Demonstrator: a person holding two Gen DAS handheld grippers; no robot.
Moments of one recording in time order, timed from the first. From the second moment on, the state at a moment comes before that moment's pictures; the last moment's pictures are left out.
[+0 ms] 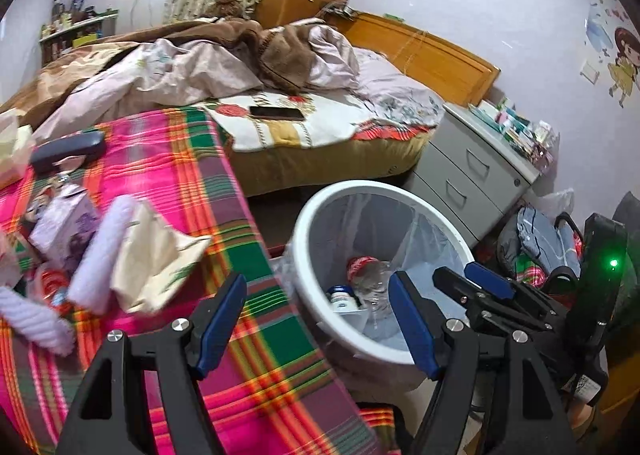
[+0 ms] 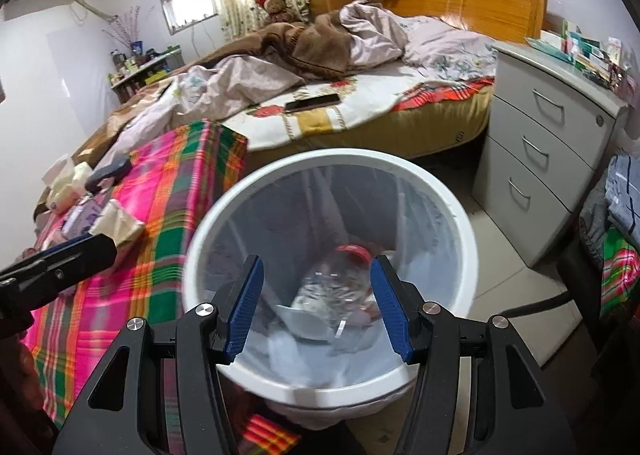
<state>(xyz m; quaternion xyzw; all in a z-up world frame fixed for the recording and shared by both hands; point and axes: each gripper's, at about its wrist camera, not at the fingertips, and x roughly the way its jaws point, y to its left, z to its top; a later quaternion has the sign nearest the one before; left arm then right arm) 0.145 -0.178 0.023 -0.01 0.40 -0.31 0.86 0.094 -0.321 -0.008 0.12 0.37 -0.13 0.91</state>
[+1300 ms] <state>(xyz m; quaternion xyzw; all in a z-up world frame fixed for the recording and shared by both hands) 0.185 0.081 0.001 -0.12 0.40 -0.09 0.91 0.197 -0.187 -0.036 0.17 0.41 -0.02 0.90</state>
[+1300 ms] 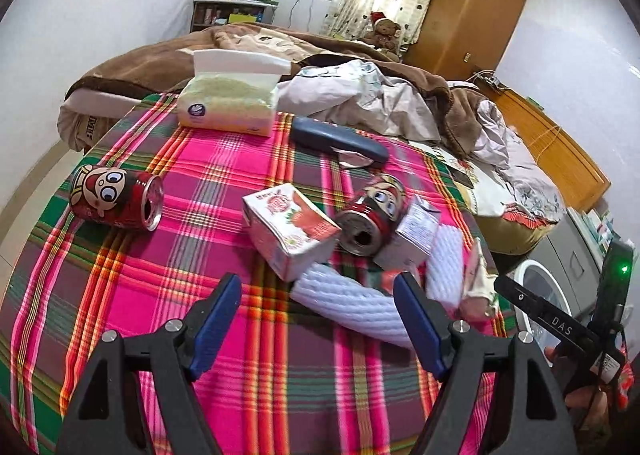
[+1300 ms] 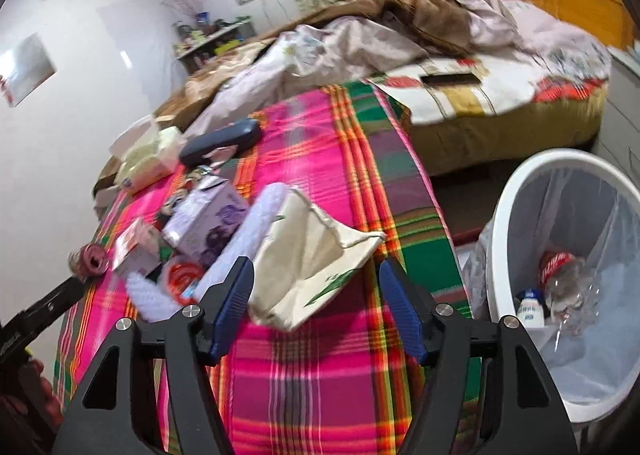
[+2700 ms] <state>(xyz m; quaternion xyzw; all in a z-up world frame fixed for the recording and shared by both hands) 0.273 0.060 -0.045 -0.09 0.46 -0.03 0.88 0.221 -0.171 -0.051 0.15 0.42 0.00 0.90</state>
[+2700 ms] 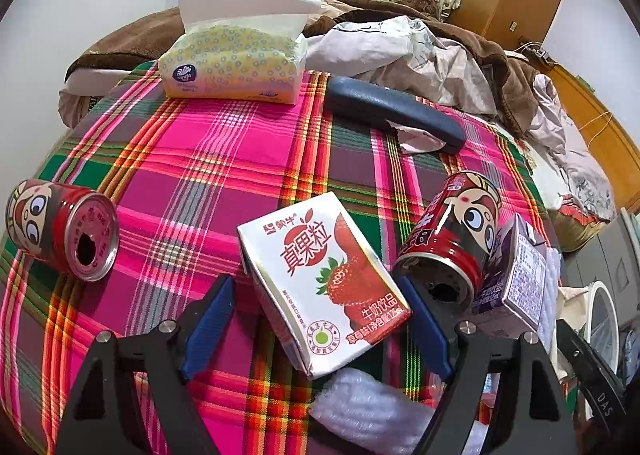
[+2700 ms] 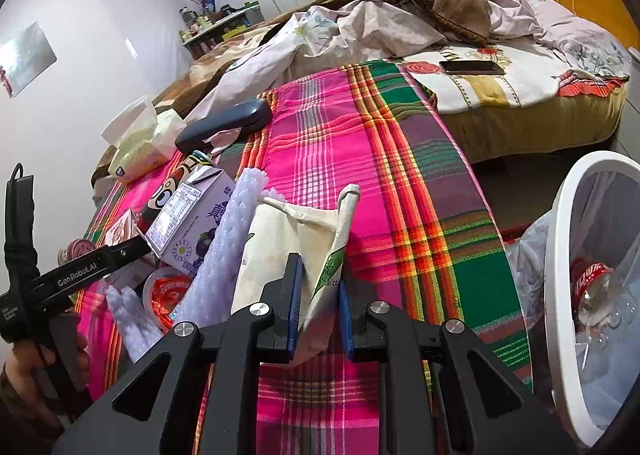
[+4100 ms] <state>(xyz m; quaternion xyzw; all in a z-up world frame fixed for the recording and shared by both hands) 0.262 0.068 -0.041 -0.07 0.45 0.00 0.89 0.203 -0.181 -0.040 0.15 0.40 -0.01 0.90</state>
